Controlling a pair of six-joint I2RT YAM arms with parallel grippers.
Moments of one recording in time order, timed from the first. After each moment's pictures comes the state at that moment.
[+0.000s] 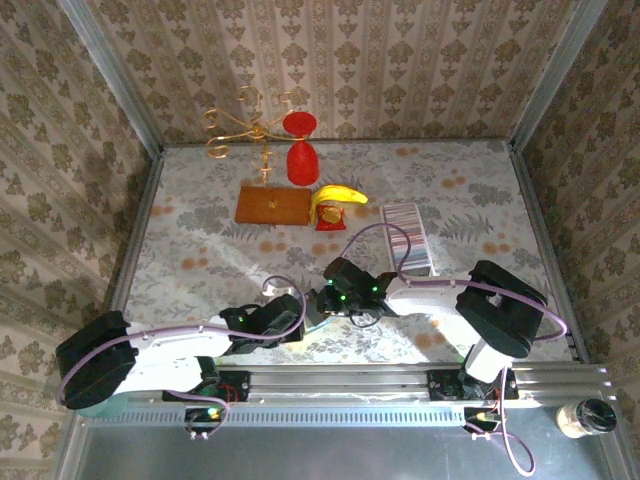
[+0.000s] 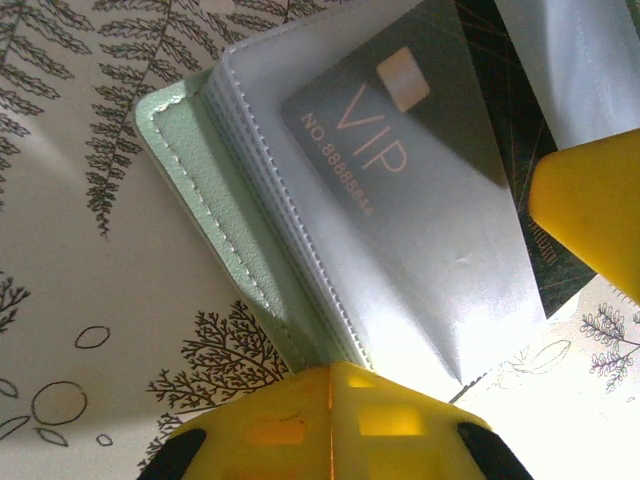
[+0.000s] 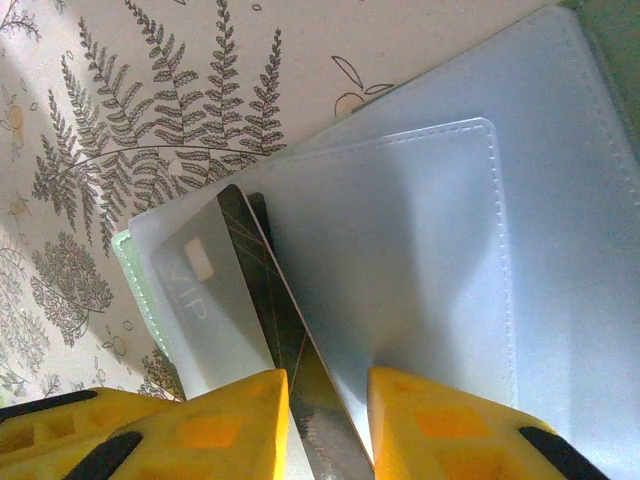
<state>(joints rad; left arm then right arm) -1.14 1.14 0.35 -0.20 -0.13 -1.06 0.95 1.65 0.80 -0.09 -0.08 0.98</state>
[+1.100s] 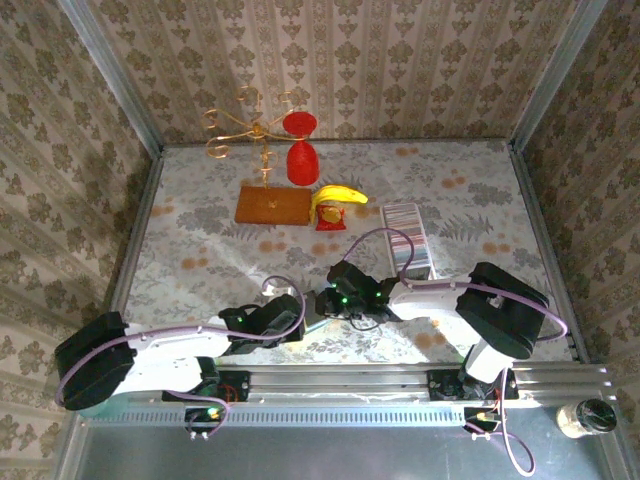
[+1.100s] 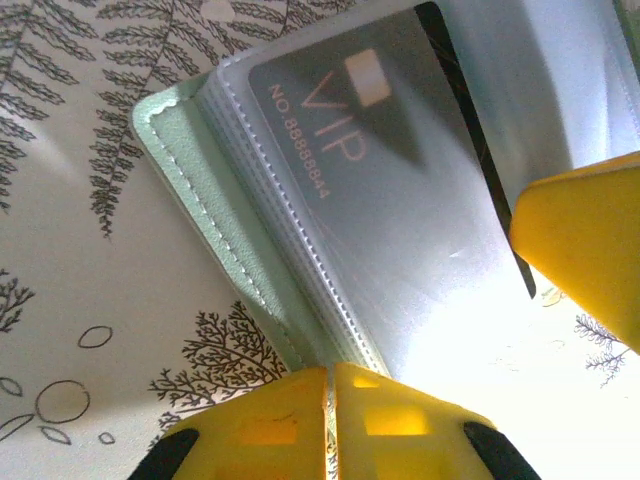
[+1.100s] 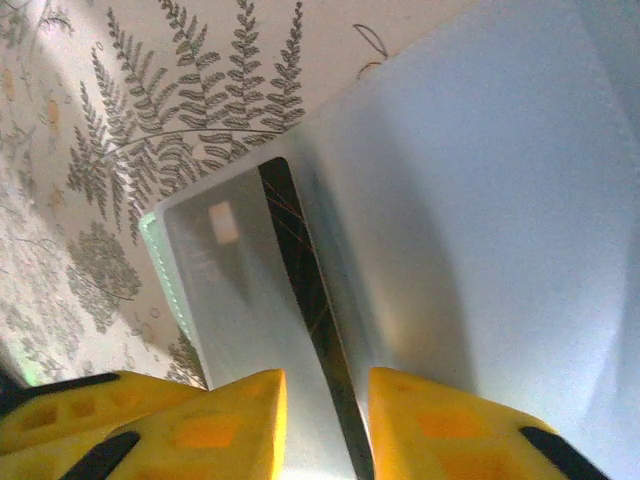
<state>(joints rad) -1.14 1.12 0.35 -0.20 -0.14 -1.06 0.95 1.63 0.73 0.01 -0.11 1.02</state>
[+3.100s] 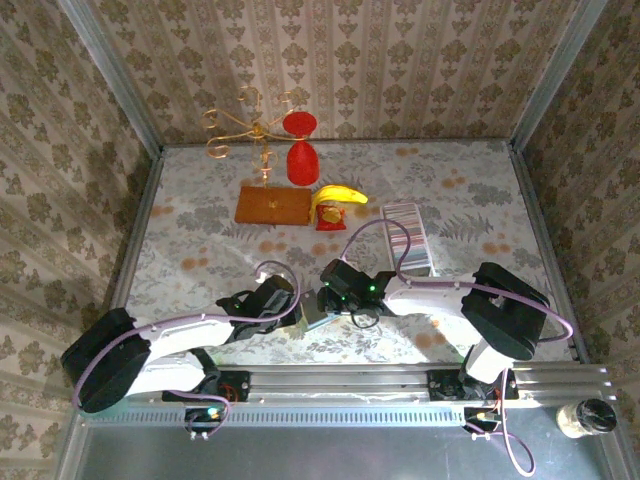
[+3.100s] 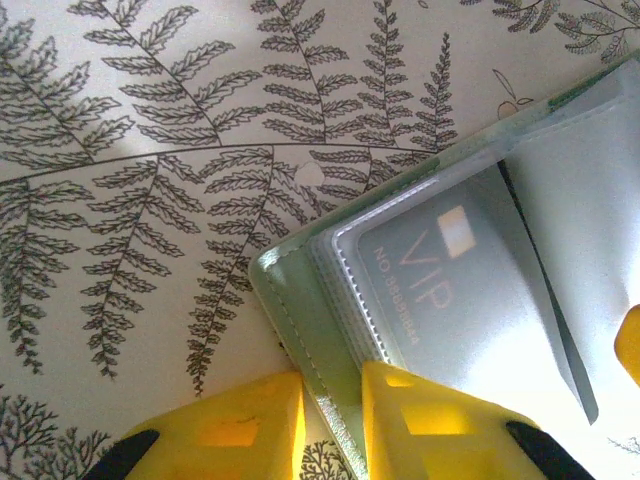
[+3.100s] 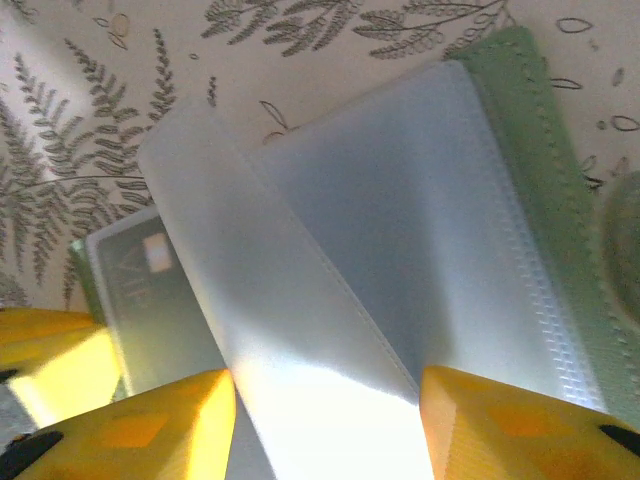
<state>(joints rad) -0.94 1.20 0.37 -0.12 -0.05 -0.95 0.97 1.64 0.84 -0.22 0.07 0.96</state>
